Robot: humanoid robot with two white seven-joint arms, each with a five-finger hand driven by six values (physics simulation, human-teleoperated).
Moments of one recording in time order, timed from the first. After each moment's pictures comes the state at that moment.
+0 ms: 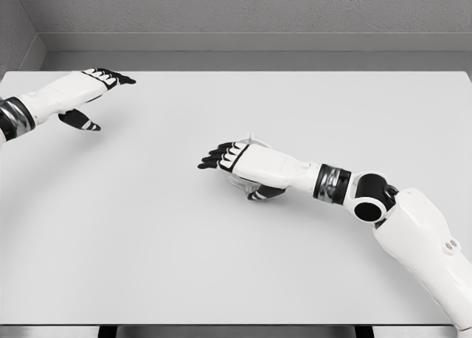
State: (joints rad) left arm -0.66 0.62 -0.42 -1.05 -0.60 -0.61 -0.34; right arm -0.46 -0.39 0.64 -1.40 0.56 -0.61 0.31
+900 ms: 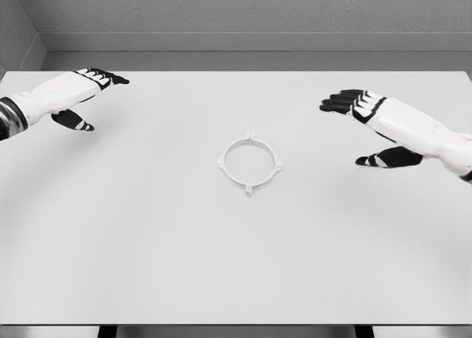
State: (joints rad) left arm -0.66 0.64 -0.42 -1.05 -0.59 -0.61 -0.34; right arm -0.23 -0.82 0.20 -1.68 0.14 -0.61 0.37
